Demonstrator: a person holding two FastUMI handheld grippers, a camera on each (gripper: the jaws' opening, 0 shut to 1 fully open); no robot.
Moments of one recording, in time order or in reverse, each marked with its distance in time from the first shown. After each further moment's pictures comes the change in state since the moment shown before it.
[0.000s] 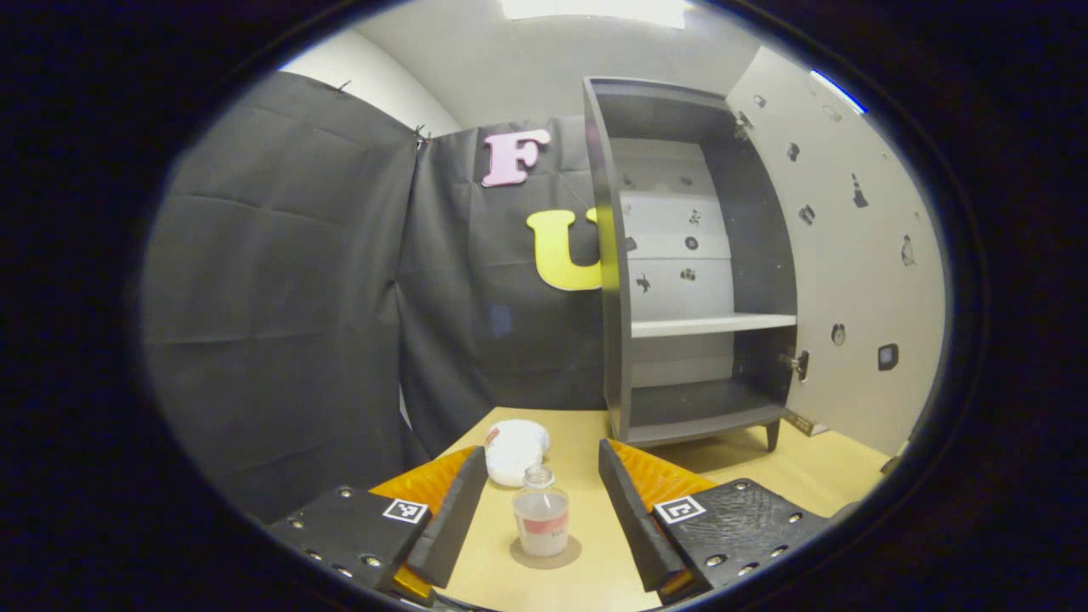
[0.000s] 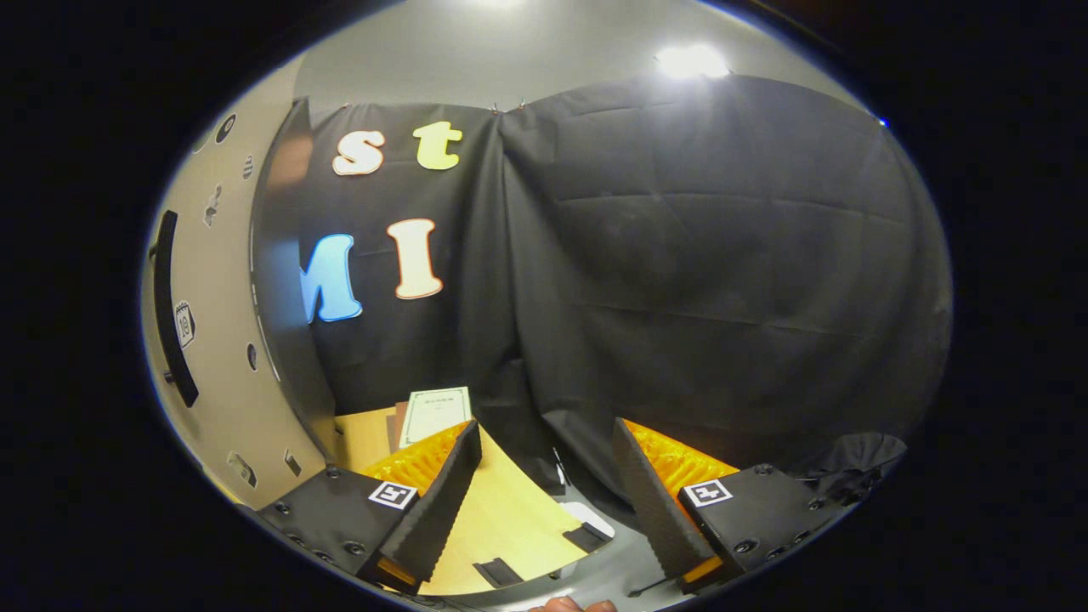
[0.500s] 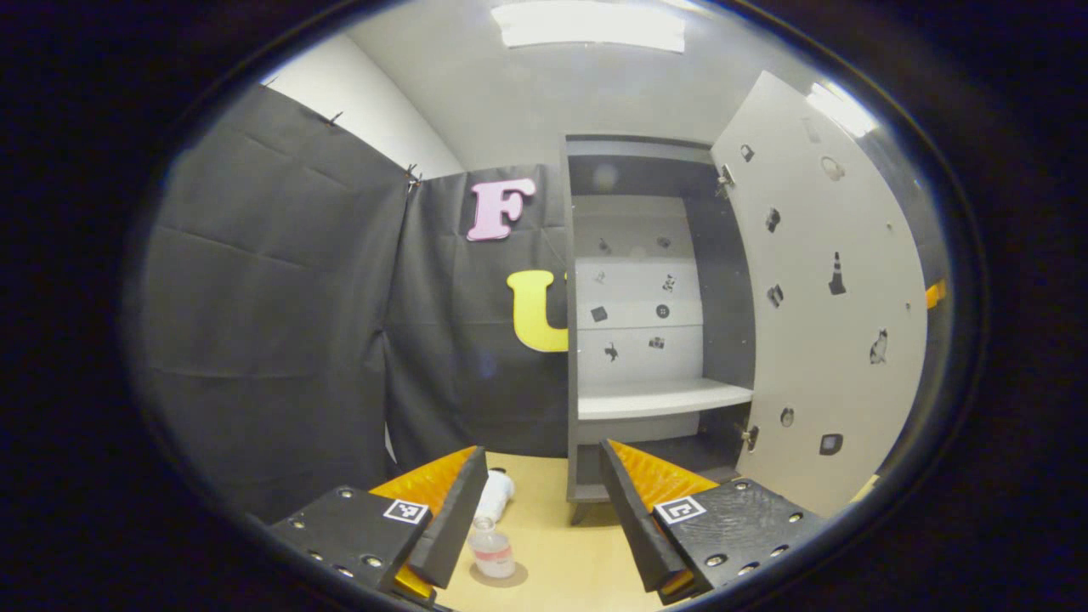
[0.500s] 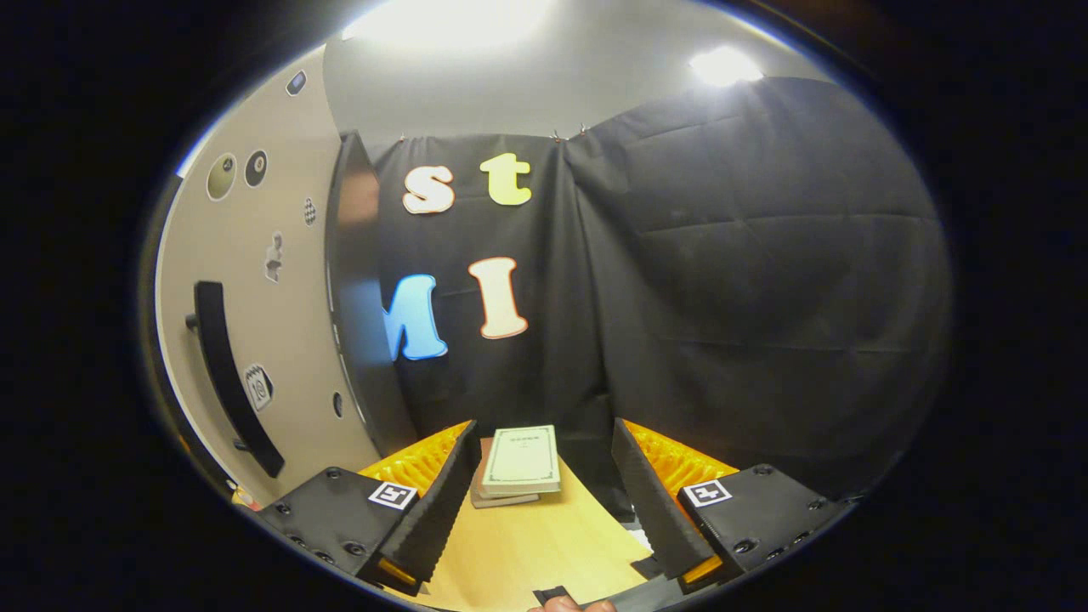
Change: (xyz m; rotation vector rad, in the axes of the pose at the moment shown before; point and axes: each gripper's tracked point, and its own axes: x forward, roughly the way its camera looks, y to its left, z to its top) left arm -0.031 -0.072 0.115 -0.036 -0.130 -0.036; right arm 0.003 0.072 0.061 0.026 -0.108 0.299
